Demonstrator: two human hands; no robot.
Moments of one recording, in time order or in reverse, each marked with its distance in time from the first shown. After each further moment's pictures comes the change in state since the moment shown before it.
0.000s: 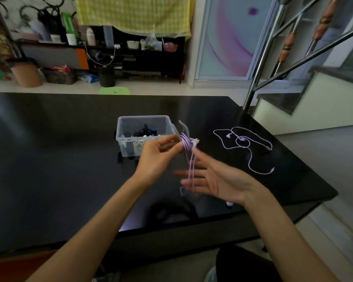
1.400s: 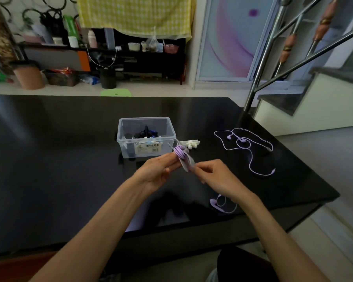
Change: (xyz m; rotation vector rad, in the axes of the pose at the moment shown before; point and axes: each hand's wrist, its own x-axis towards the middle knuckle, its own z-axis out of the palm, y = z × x) left_hand -0.002 -0.005 0.000 -0.454 -0.038 -0.586; right_hand 0.033 0.022 -0.028 -0.844 0.352 -0.350
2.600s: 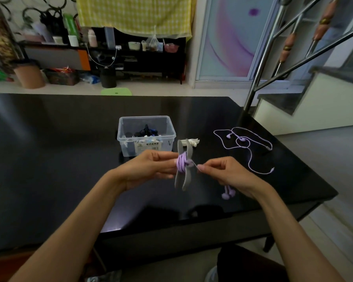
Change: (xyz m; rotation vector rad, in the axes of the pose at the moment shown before) left_hand -0.017 0.022 -0.026 0.485 -0.393 0.066; right_hand -0.018 -0.011 -0.031 0.121 -0.159 0.079
